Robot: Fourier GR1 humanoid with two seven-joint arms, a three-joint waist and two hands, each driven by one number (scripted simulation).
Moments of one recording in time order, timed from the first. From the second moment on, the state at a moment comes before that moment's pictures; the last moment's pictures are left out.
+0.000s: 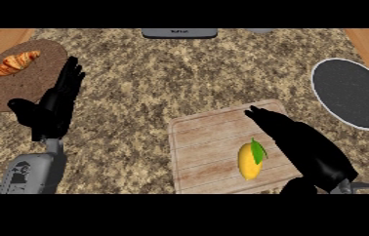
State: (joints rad) left arm -0.22 0.21 0.07 -1.48 0.04 0.08 0.08; right arm -0.18 -0.48 0.38 -2.00 0.42 0.54 0.63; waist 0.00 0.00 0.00
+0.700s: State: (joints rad) left arm -0.24 0.21 0.09 -1.46 0.02 0.07 0.08; right arm -0.21 -0.36 0.43 -1.86 0.61 0.64 0.63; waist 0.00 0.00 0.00
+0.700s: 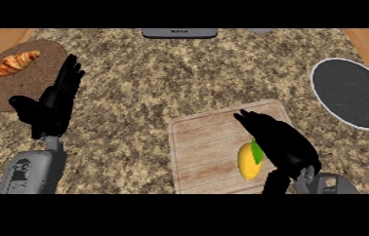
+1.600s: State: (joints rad) left arm -0.22 0.18 0.10 -1.48 0.00 0.05 0.08; right arm -0.15 -0.31 0.44 -1.70 0.79 0.65 0.41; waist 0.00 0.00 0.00
